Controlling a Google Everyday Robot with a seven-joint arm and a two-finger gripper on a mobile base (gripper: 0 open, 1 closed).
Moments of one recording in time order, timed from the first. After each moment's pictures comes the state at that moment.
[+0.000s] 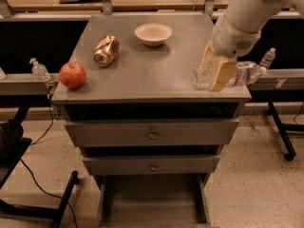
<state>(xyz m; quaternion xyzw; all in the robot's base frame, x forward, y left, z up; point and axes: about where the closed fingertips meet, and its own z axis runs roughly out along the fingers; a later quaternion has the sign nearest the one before) 0.570 -0.163 0.906 -0.75 0.65 0.01 0.14</state>
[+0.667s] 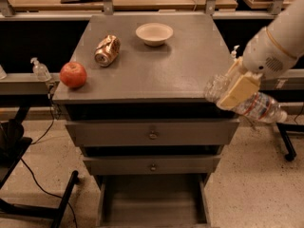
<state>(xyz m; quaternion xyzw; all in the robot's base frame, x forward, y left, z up) 0.512 -0.191 0.903 -0.58 0.78 0.12 0.20</state>
